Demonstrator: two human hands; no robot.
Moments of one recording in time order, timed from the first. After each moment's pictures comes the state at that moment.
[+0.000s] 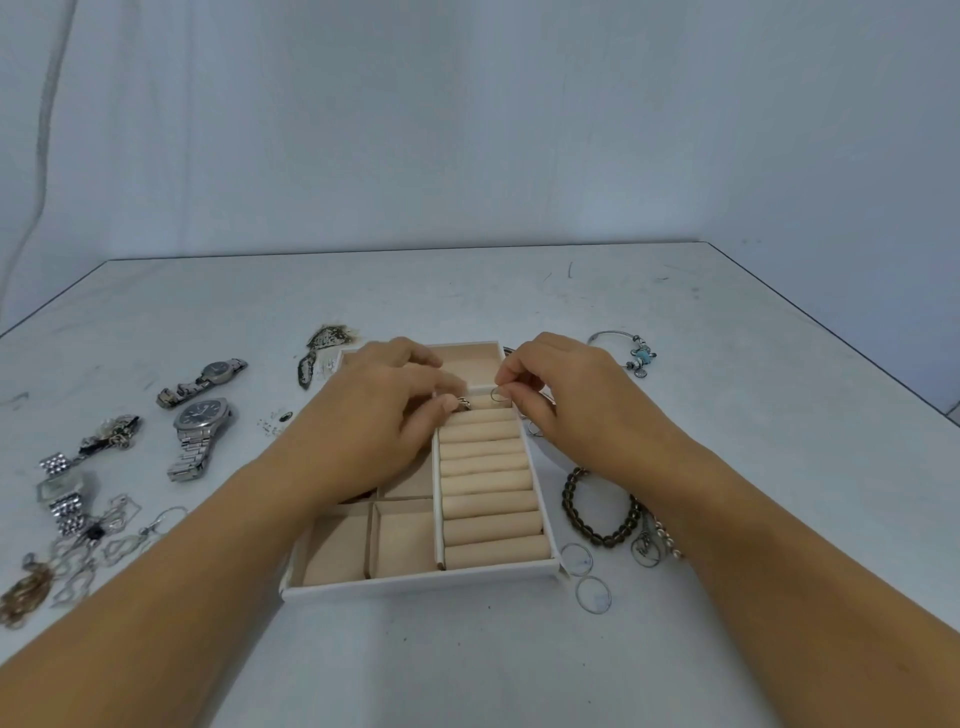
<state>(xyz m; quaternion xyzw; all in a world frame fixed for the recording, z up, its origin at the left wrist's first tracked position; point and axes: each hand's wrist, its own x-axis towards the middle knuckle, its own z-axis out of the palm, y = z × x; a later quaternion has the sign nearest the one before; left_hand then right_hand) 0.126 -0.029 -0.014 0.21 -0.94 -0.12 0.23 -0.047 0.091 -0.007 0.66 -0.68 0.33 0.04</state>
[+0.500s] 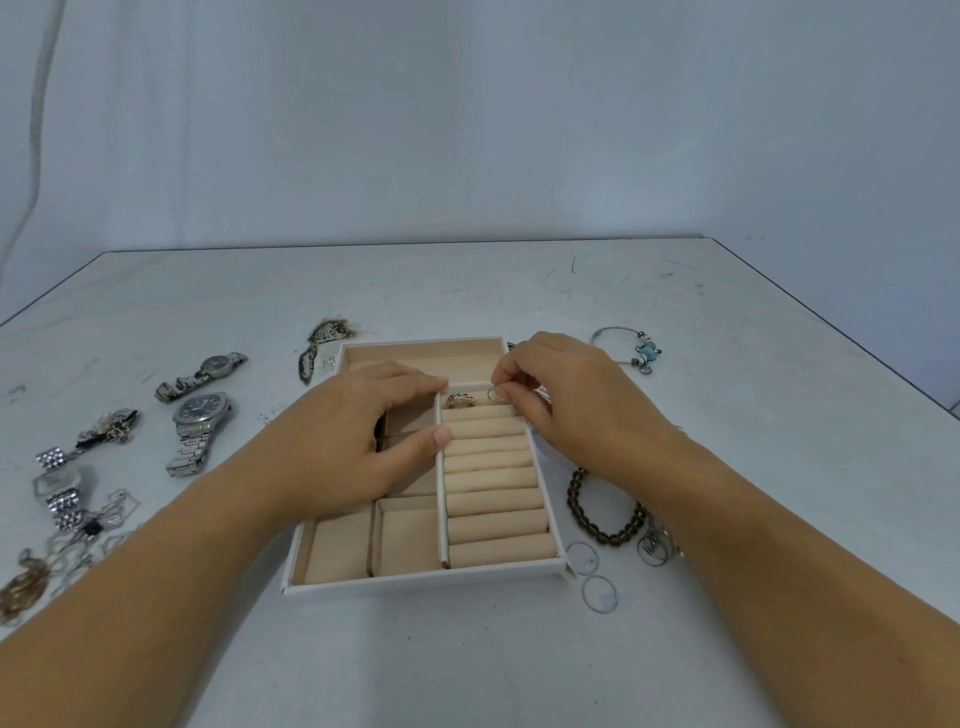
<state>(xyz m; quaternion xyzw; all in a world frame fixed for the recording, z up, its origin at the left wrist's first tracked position) 0.150 -0.032 -0.017 0.18 -0.95 -0.16 0.19 -0.045 0.085 -0.012 0.67 -0.67 0.31 0.05</state>
